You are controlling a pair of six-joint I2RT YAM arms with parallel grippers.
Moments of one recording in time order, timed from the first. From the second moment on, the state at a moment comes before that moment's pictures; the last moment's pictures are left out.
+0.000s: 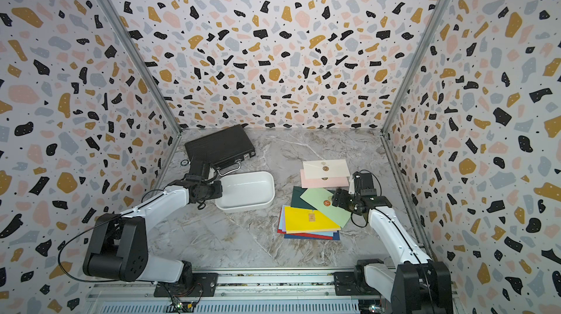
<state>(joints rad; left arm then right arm) -0.14 1.43 0.80 -0.41 0.01 -0.27 0.10 1.11 0.66 -0.55 -0.22 0.40</state>
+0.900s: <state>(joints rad) -0.34 0.98 0.67 -0.58 0.35 -0.46 0.03 1.19 0.63 -0.64 -0.08 0.48</state>
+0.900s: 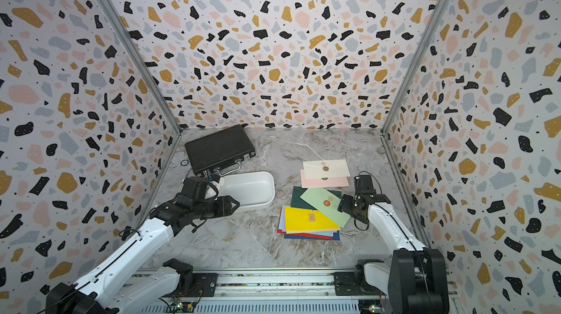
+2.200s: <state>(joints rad) -0.34 0.98 0.66 -0.58 0.36 -0.46 -0.07 1.09 0.44 -0.34 -0.46 0.65</state>
